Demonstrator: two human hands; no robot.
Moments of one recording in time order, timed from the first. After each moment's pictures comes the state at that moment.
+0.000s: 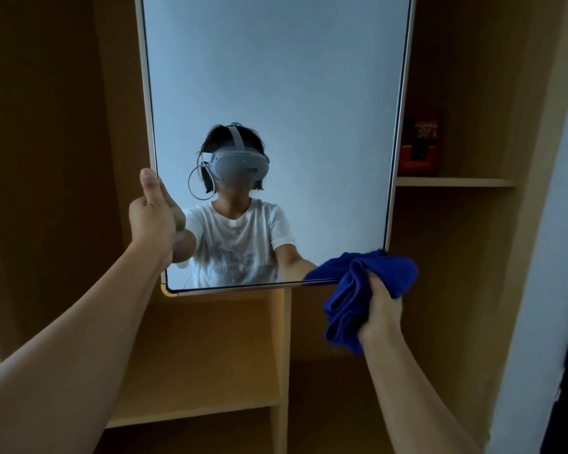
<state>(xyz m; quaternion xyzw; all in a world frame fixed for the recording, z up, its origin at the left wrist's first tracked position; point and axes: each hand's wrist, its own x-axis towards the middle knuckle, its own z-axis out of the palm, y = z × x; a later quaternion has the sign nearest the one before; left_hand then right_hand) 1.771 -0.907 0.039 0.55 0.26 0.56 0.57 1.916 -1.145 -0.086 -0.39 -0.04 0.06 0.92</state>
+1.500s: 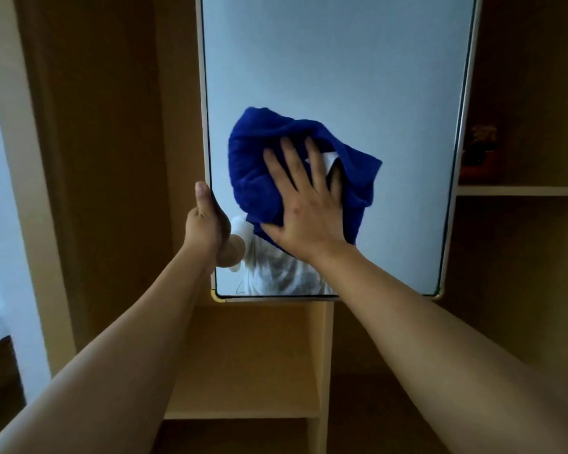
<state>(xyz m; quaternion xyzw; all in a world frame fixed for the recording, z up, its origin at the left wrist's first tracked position) 1.748 -0.920 0.045 0.58 0.26 0.51 0.58 1.848 -1.027 0.051 -0.67 -0.44 -0.56 0.19</state>
